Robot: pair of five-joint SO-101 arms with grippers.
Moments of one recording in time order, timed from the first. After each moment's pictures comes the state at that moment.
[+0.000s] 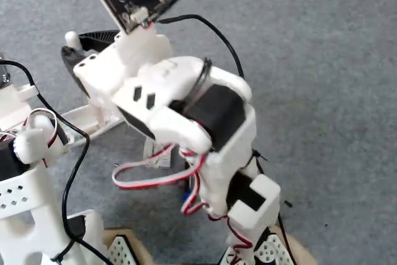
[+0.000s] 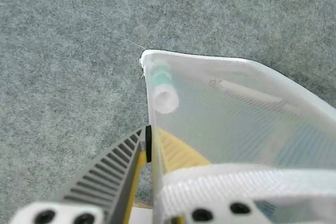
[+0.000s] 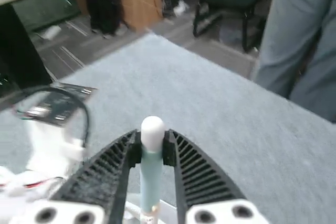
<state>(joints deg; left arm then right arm) -23.9 -45.5 21.3 99.2 9.4 -49.2 16.2 -80.1 94.5 -6.2</state>
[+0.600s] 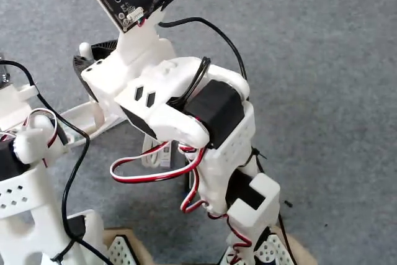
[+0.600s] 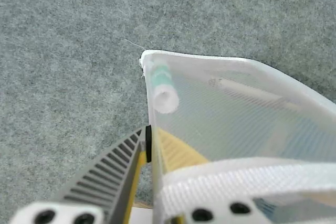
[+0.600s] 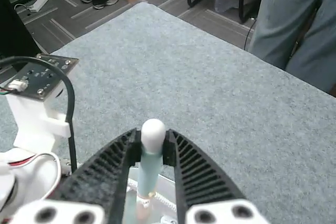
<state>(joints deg) -23.9 -45.5 21.3 99.2 9.4 -49.0 16.7 -80.1 100.2 -6.2</state>
